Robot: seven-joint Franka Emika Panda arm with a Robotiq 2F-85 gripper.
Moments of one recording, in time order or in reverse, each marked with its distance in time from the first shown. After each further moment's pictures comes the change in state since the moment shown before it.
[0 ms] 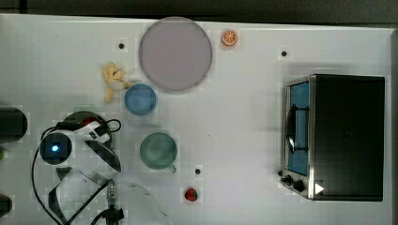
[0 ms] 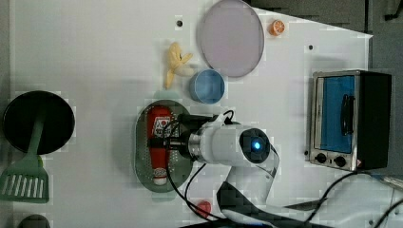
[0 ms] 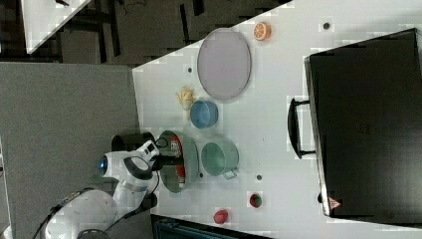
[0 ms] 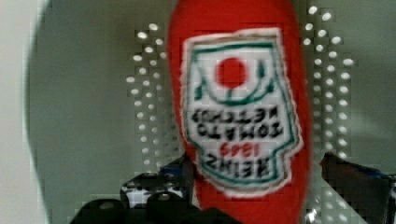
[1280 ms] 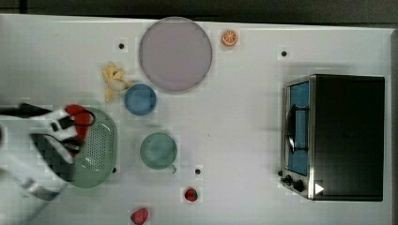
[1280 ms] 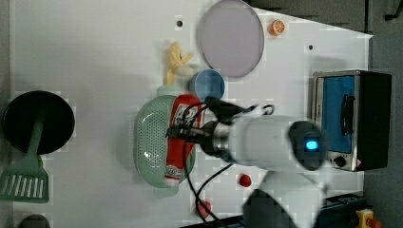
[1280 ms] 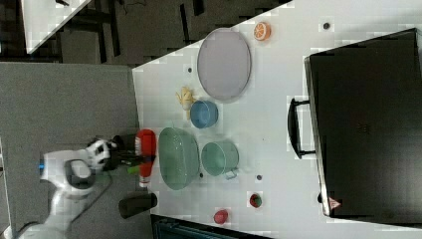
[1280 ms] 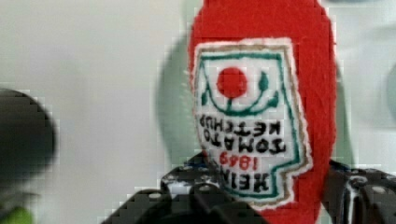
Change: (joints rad) arm 0.019 -0.324 0.071 0.184 0.312 -0.418 0.019
